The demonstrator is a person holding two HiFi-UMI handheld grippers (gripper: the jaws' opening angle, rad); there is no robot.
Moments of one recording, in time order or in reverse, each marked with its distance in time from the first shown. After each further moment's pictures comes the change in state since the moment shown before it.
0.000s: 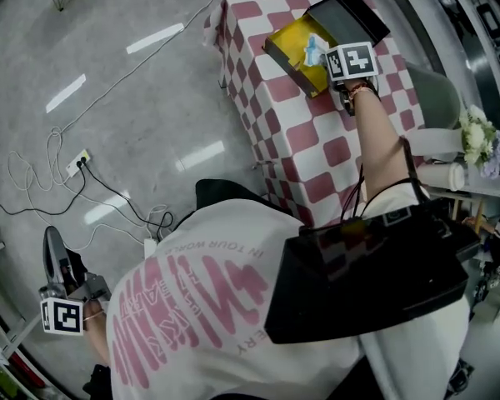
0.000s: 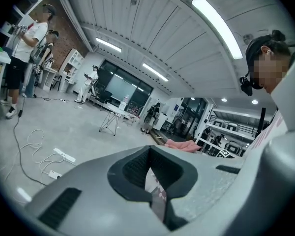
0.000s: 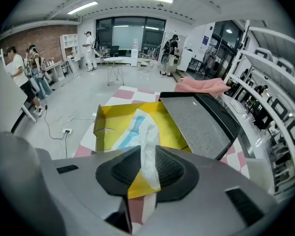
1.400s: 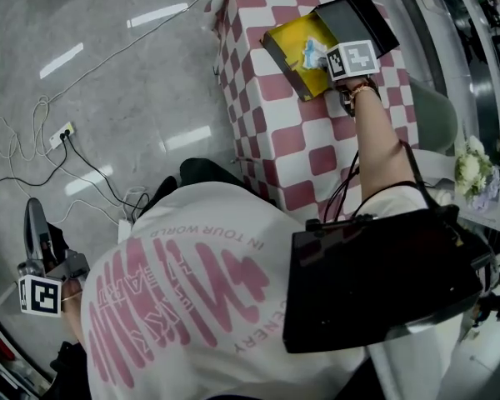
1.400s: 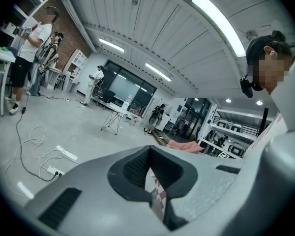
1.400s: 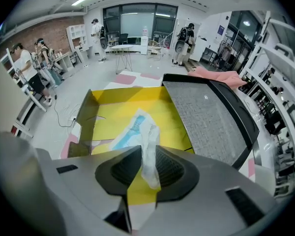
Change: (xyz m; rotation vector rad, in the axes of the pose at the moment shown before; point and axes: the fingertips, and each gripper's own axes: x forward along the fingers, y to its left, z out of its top) left arm 0.029 -0.029 -0.018 -0.026 -0.008 0.041; right arm 0.041 -0.012 -0.009 -0.089 0.127 0.104
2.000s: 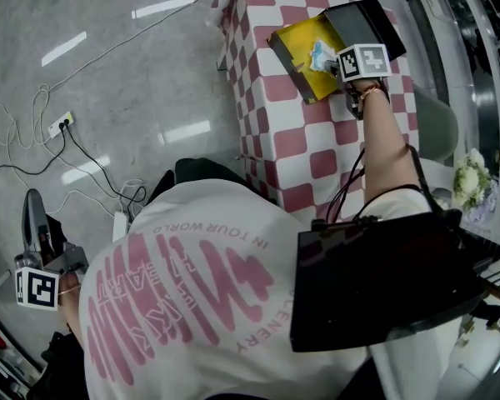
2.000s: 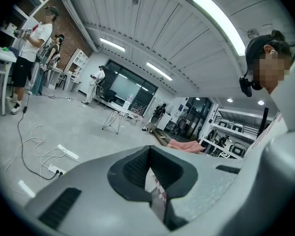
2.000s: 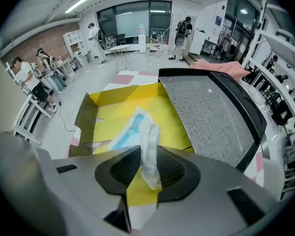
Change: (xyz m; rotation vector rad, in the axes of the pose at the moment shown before) left arm 0.007 0.000 -0.006 -0.011 0.007 0.012; right arm 0.007 -0.003 -0.001 0.058 0.027 0.081
